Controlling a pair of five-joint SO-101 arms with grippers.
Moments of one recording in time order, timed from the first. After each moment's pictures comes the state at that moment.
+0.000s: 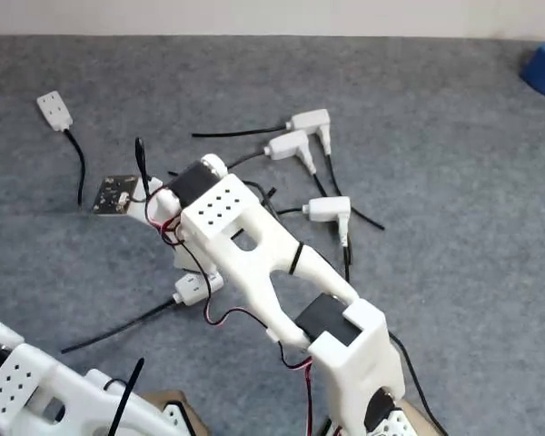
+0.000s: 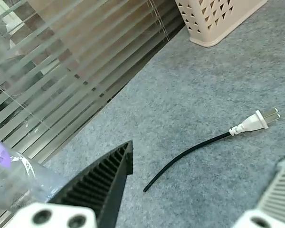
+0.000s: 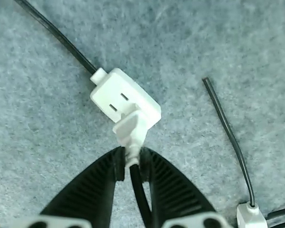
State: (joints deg) left arm -67.9 -62.5 69.5 20.3 -29.0; right arm -49.3 23.9 -24.1 92.1 34.4
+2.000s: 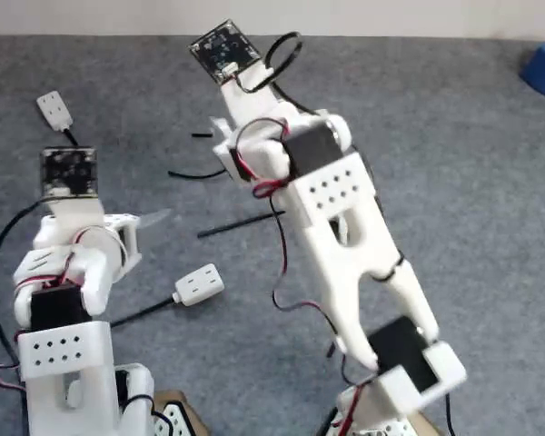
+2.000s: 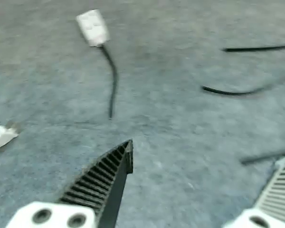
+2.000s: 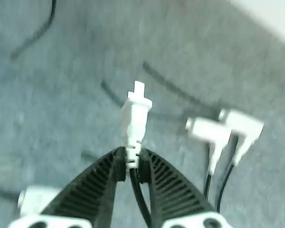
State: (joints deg) left arm -17.6 -62.5 57.8 53.5 -7.9; right arm -33.6 -1.4 -16.7 70.0 10.9
